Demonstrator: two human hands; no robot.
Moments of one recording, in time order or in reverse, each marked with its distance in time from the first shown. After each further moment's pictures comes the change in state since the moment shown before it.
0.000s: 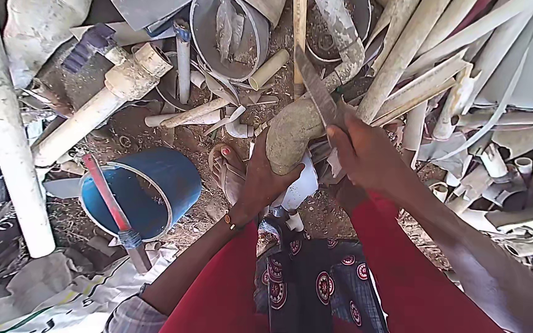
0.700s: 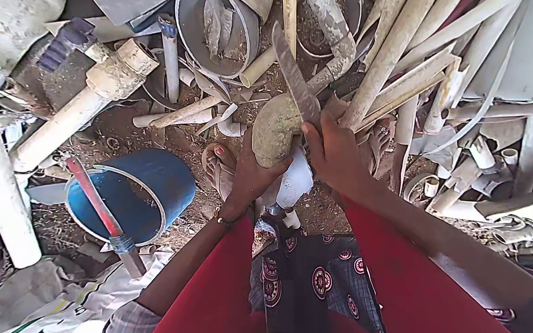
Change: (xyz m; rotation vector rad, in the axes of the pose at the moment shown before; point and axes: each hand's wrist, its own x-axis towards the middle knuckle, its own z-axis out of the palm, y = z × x) left_hand 0.007 -0.007 -0.010 -0.062 -0.036 -0.111; right_hand 0.012 0.002 0.042 0.020 0.266 -0.177
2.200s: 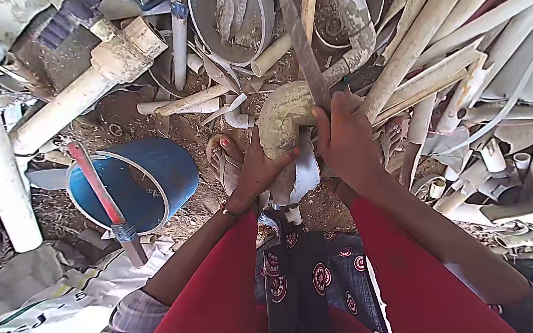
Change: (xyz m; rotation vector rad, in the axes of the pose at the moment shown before) left_hand -0.004 0.001 -0.002 -0.126 -0.063 -0.191; right_hand 0.005 -0.011 -0.001 -0.202 0.039 -0.035
